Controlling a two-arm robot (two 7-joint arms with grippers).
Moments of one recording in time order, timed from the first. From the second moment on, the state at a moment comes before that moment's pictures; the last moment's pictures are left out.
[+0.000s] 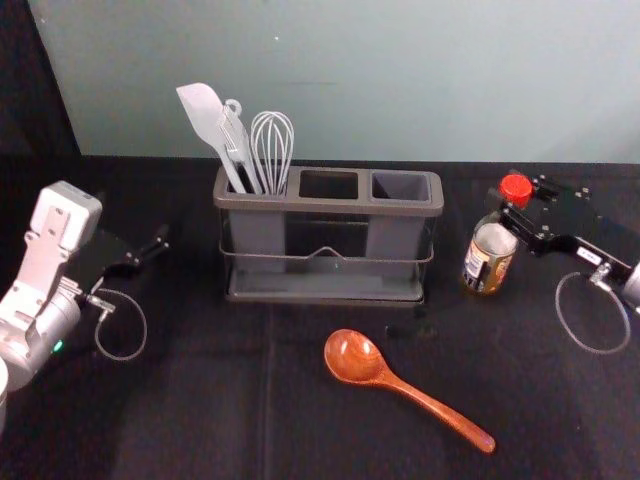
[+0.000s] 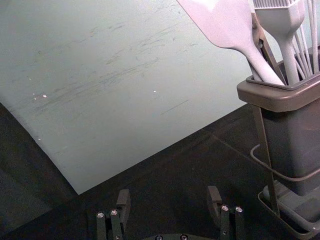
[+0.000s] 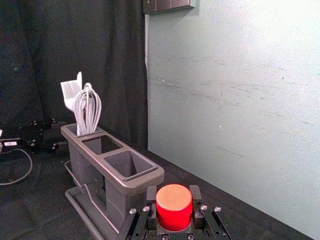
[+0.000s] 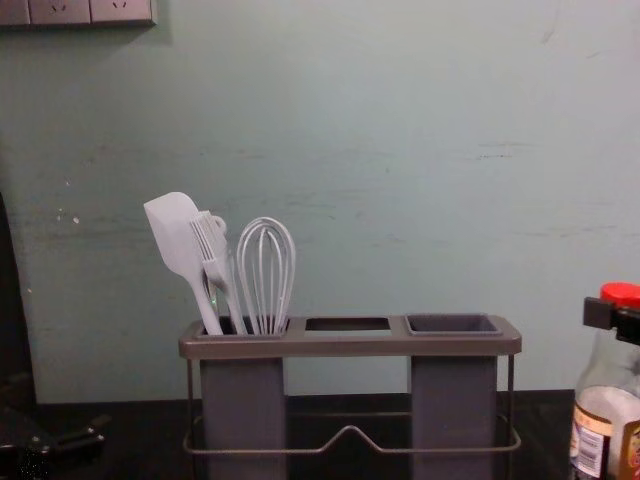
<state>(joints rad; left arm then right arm) -0.20 0.60 0.45 -1.41 -0.25 -0.12 0.03 0.28 0.62 -0.30 -1.38 0.59 -0.15 0.65</state>
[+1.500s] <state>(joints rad) -0.20 0.60 0.45 -1.41 -0.25 -0.12 0.03 0.33 0.55 -0.31 -1.29 0.54 -0.14 0.65</state>
